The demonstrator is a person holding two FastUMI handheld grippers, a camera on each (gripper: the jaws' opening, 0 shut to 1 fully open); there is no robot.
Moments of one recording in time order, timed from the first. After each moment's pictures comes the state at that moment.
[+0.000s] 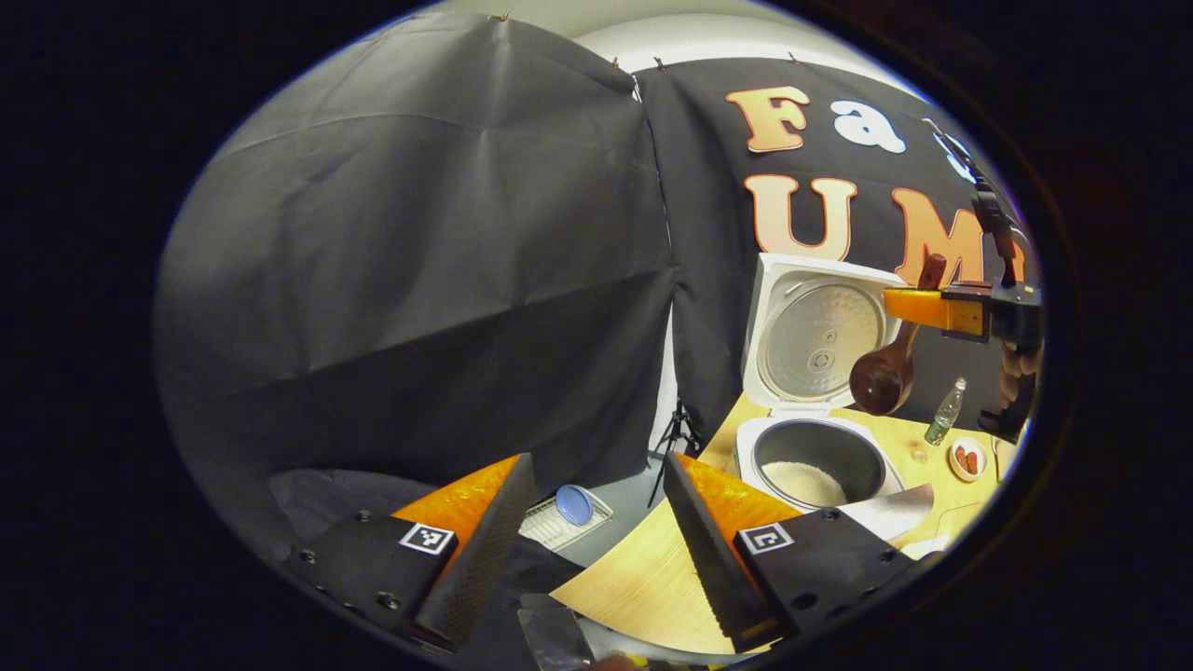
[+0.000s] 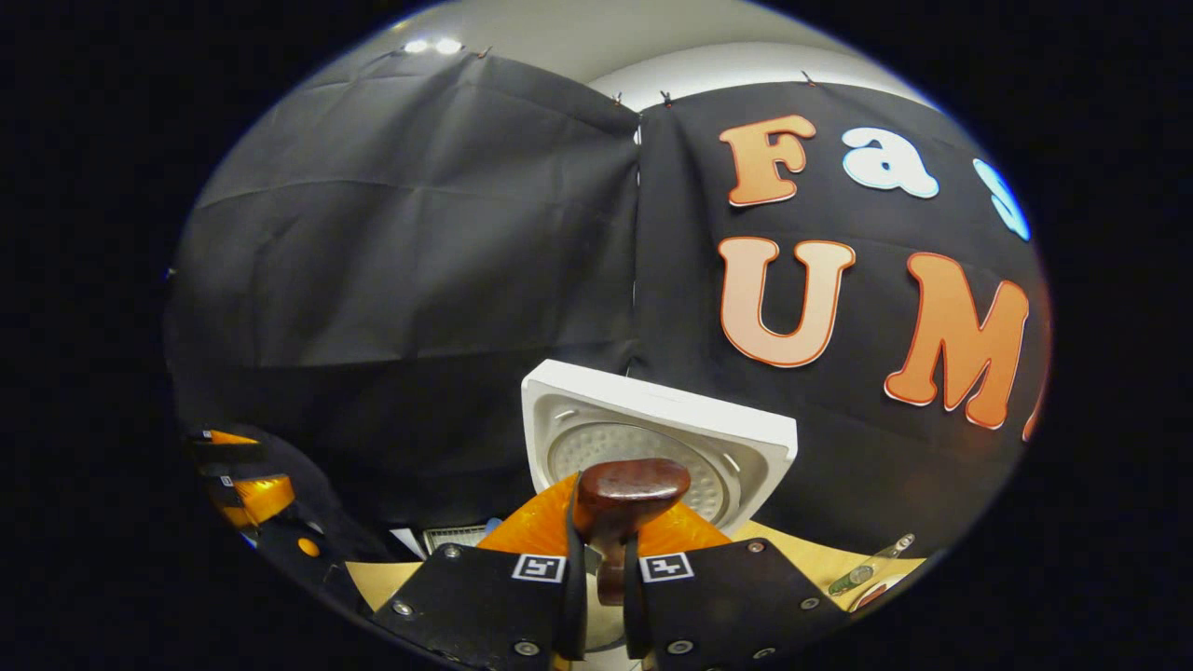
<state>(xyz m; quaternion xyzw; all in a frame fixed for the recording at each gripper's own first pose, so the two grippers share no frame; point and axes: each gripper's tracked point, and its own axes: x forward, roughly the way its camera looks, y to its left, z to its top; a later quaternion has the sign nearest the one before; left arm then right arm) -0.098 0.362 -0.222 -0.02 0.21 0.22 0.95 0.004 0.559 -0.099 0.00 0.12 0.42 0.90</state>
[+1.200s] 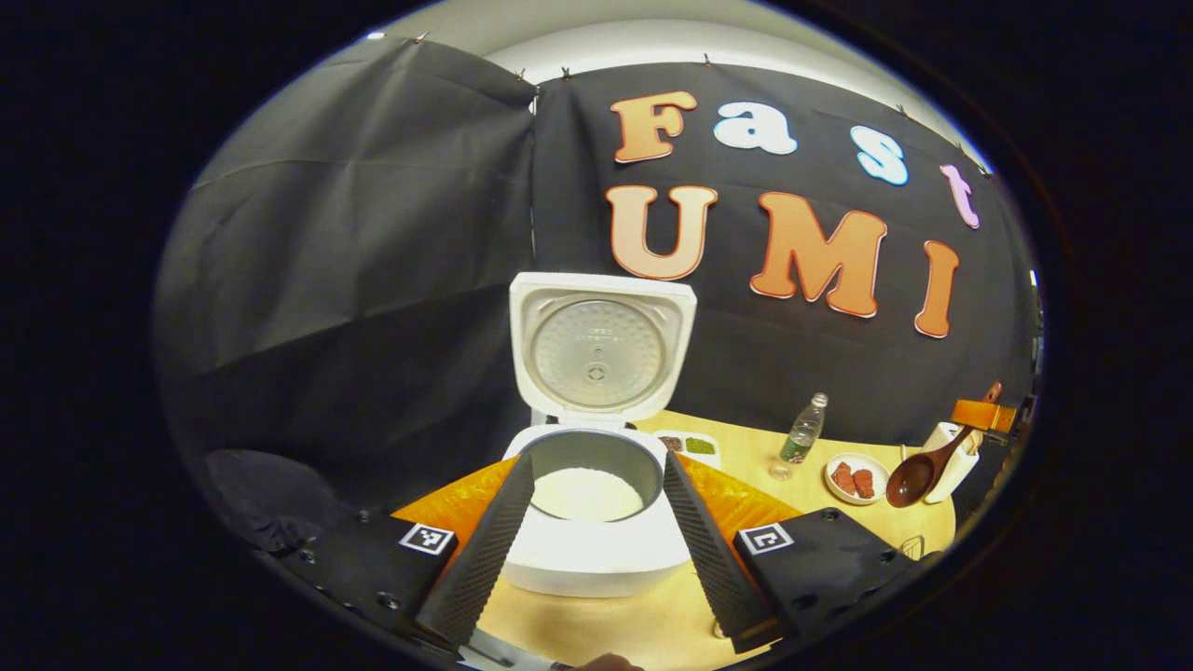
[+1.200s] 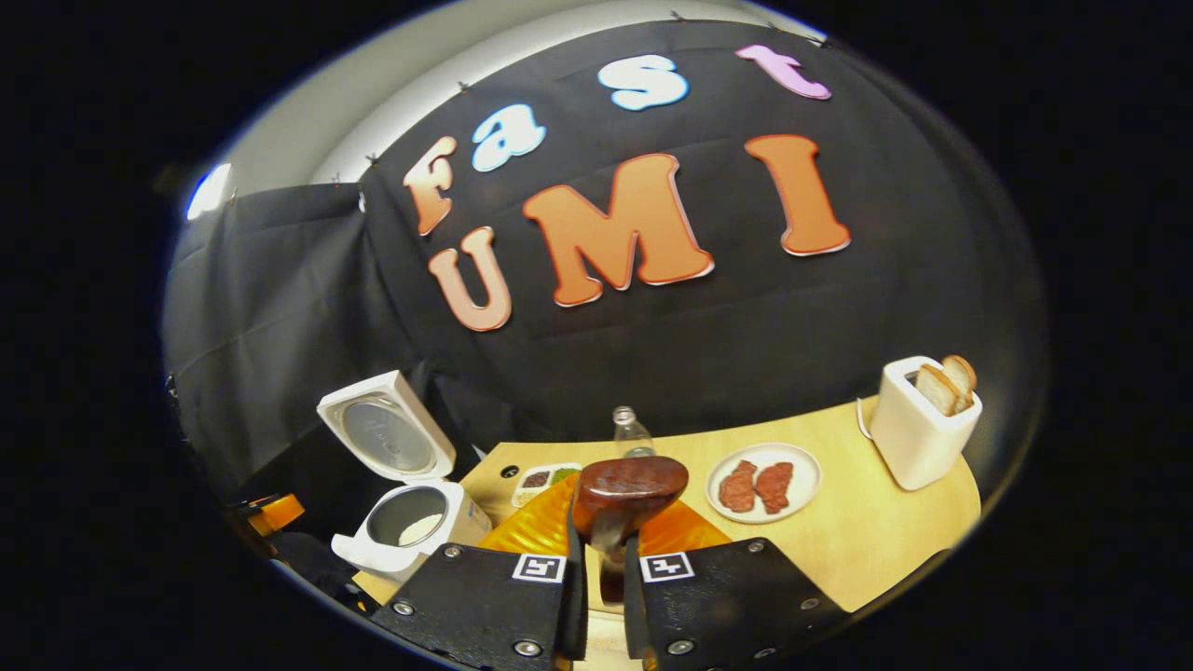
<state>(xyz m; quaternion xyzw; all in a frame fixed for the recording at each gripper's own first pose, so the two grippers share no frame) -0.053 0.091 -0.181 -0.06 0.19 0.08 0.98 0.011 0.115 -0.201 0.19 0.25 0.14 0.94</state>
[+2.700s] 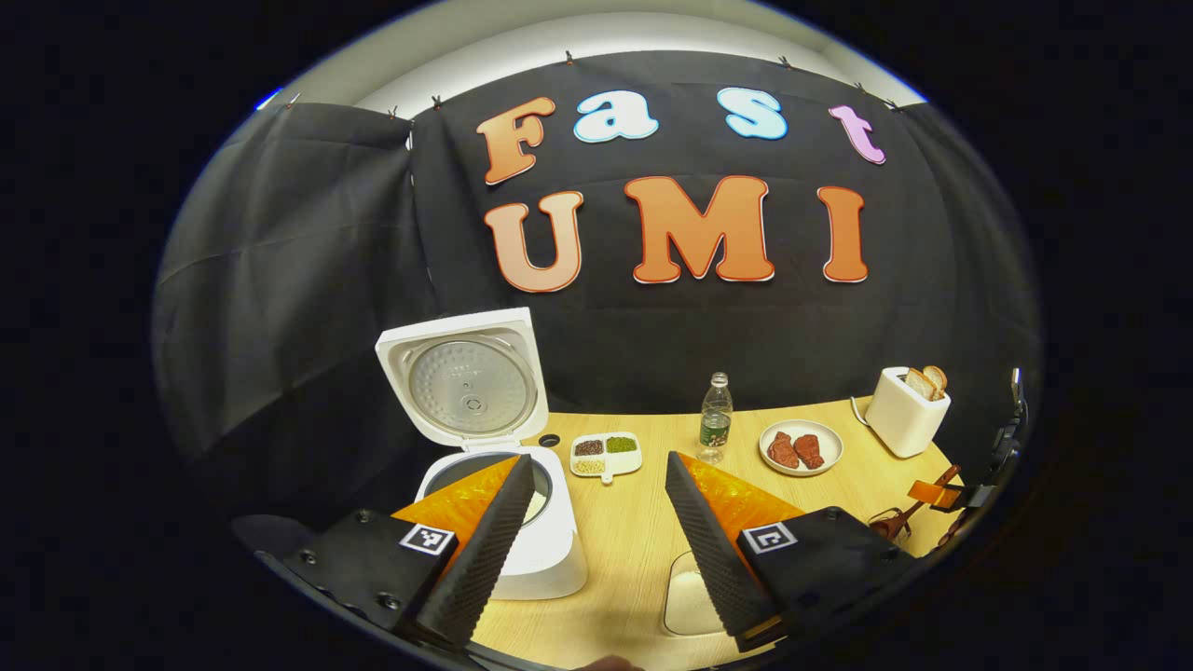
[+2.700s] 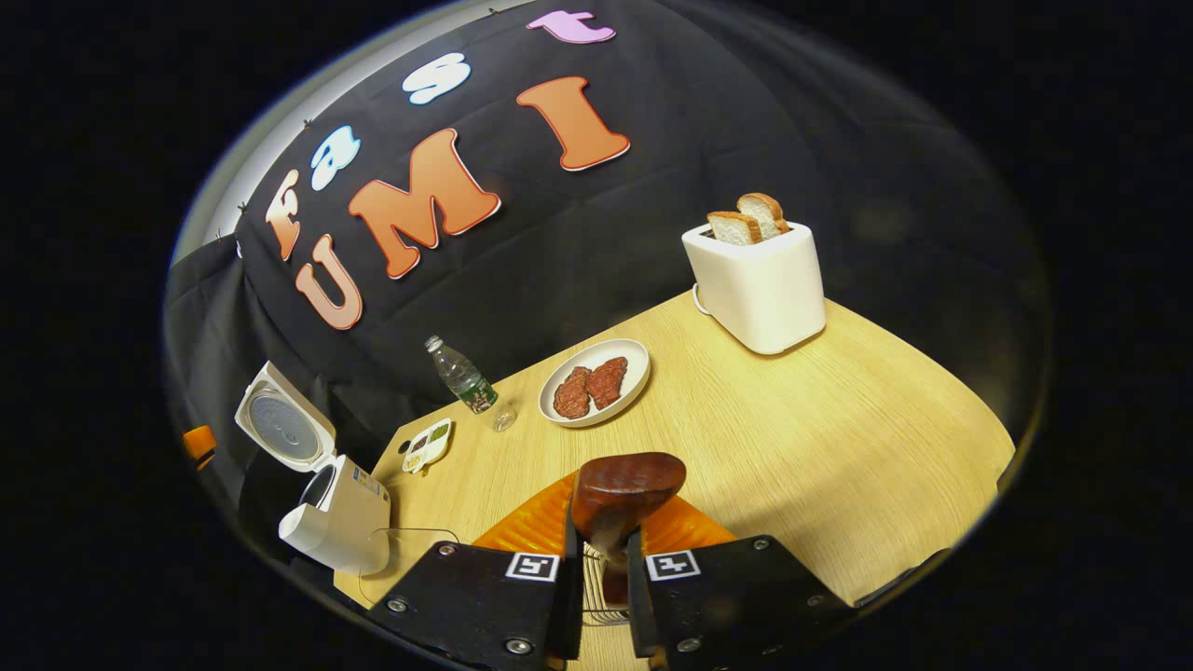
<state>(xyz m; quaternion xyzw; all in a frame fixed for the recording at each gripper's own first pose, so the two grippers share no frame) -0.043 -0.043 -0.149 0.04 0.19 -0.02 0.98 -0.076 -0.018 -0.368 0.26 0.35 0.00 0.90</state>
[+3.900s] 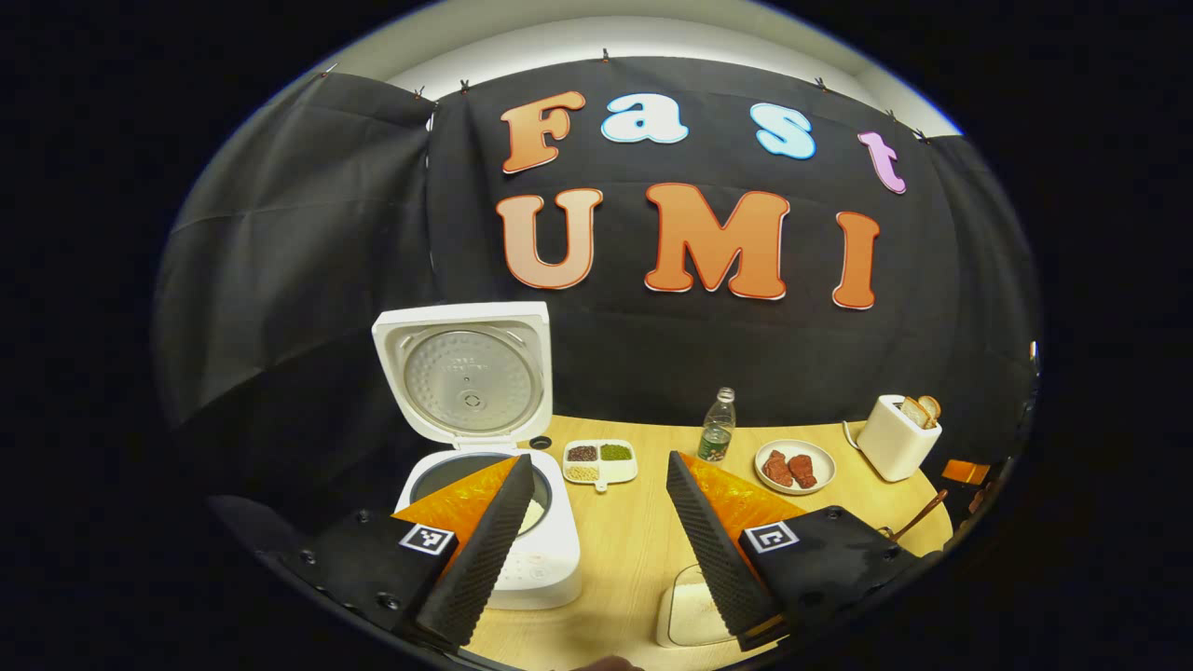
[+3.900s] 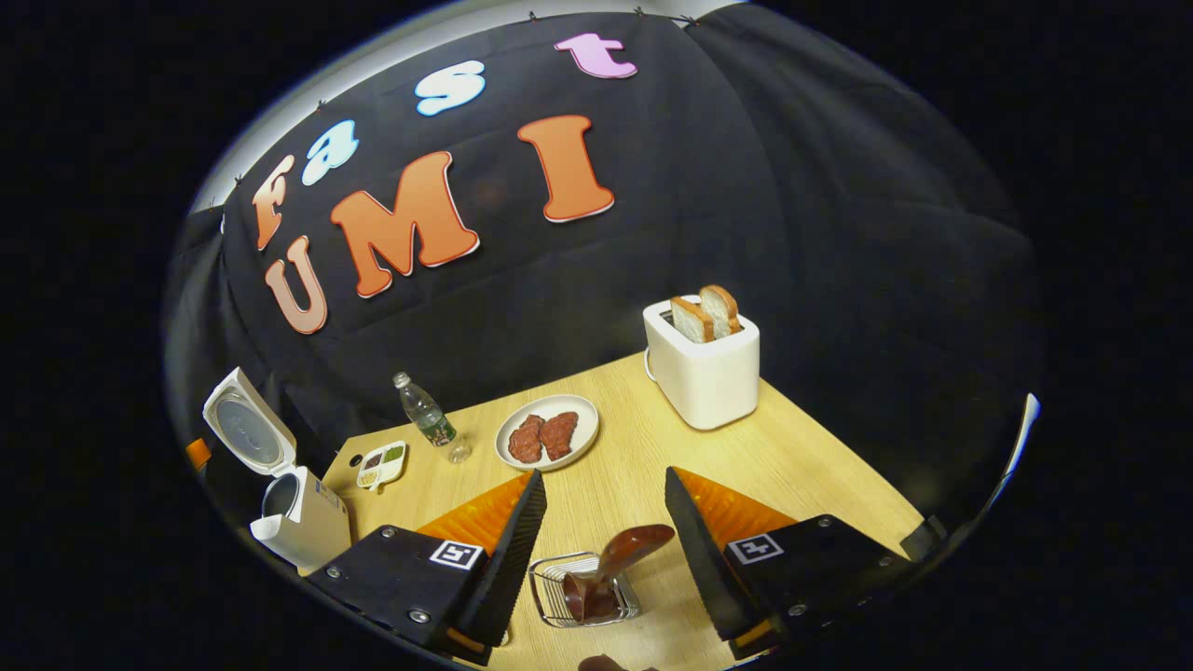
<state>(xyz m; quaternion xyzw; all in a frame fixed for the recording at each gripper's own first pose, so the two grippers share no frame) -0.013 0.002 -0.155 -0.02 0.19 -0.02 0.98 -0.059 -0.068 -0.263 0.16 0.30 -0.07 0.94</state>
